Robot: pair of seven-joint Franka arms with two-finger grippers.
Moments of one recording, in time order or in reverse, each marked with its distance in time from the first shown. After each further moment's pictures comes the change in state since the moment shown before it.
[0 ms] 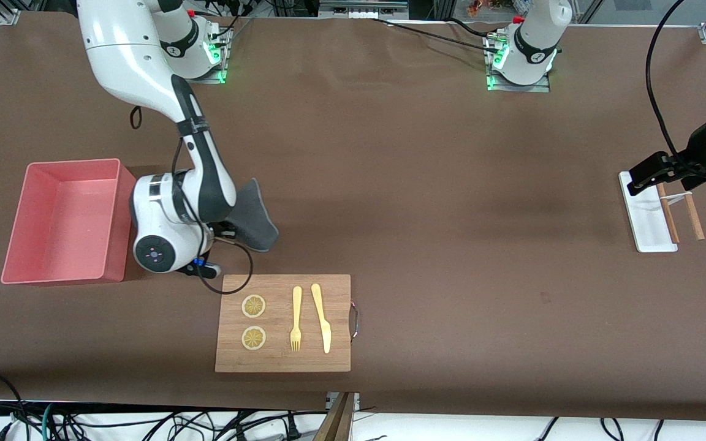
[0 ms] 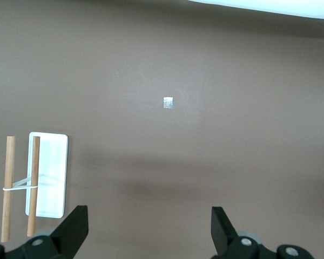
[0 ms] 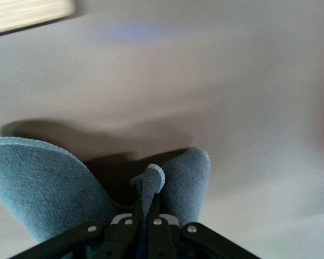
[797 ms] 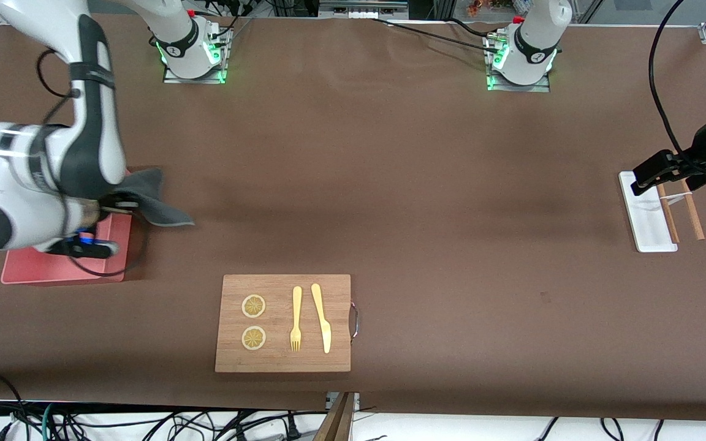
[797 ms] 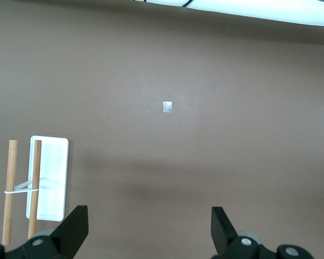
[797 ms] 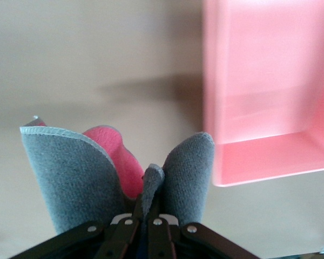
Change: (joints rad) left arm 0.000 0.000 0.000 0.017 0.000 0.000 0.000; right arm -0.001 -0.224 -0.306 0.022 -0.102 -0.298 -0.408
